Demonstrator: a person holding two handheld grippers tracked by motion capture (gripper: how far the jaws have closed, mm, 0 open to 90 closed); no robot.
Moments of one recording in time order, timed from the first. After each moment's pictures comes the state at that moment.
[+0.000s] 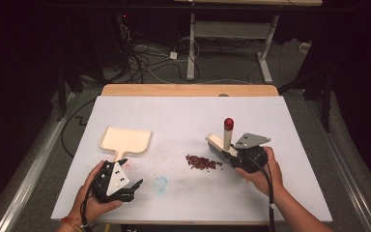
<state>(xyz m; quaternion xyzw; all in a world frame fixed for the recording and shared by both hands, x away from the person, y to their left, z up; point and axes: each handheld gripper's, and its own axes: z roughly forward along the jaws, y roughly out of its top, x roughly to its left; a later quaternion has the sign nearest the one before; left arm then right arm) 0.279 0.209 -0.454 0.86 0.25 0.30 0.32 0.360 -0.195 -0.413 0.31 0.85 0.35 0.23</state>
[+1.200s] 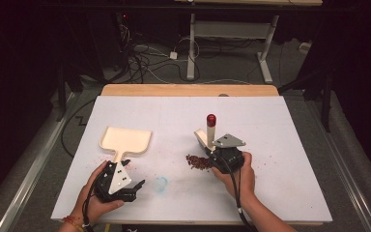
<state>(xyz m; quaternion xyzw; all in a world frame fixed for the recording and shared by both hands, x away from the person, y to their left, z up) 0.281 0.206 -0.455 0.86 0.26 0.28 0.33 0.353 -0.130 -0.423 0.41 0.80 0.36 0.27</state>
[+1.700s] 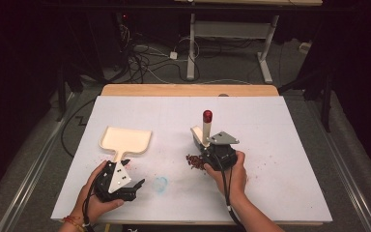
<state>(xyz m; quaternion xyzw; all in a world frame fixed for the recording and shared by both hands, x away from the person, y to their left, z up) 0.282 0.207 -0.455 0.86 0.27 0.28 0.33 0.359 -0.112 -0.423 0.43 0.78 0.37 0.27</state>
